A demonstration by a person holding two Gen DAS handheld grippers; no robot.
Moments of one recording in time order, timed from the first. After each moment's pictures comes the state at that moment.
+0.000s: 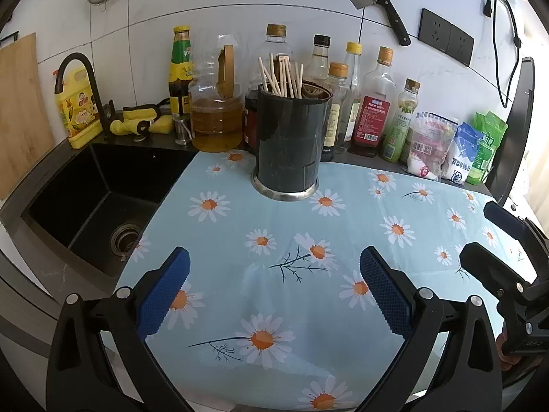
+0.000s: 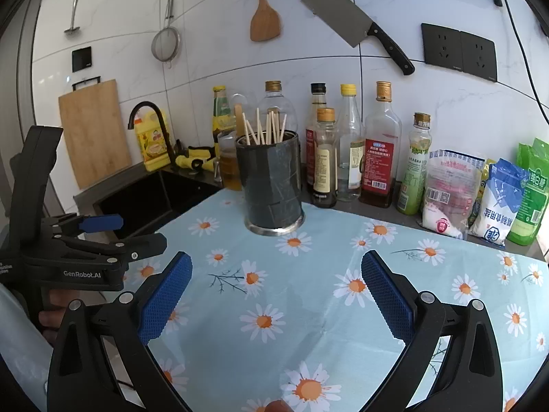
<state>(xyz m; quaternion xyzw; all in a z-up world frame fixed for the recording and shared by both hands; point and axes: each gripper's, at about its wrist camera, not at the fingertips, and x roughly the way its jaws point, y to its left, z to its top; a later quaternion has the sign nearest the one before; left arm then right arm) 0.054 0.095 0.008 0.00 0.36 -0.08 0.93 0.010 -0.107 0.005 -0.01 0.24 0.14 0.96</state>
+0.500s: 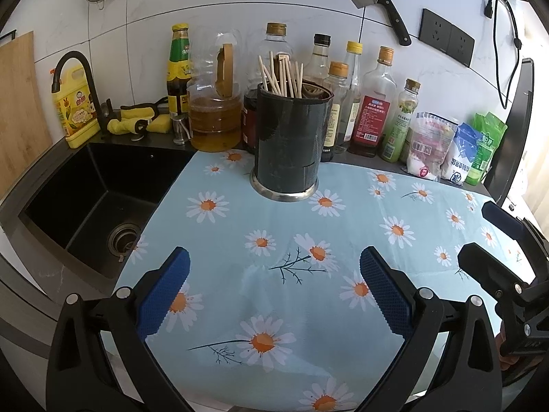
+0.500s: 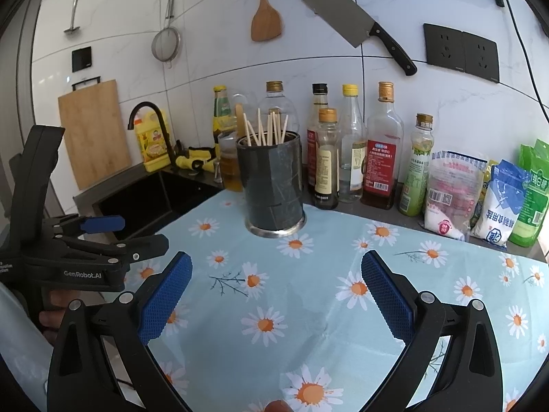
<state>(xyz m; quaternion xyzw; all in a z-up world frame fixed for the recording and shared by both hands) 0.059 0.097 0.007 -0.01 0.36 -0.09 0.93 0.014 -0.105 0.005 0.00 0.24 0.14 0.96</state>
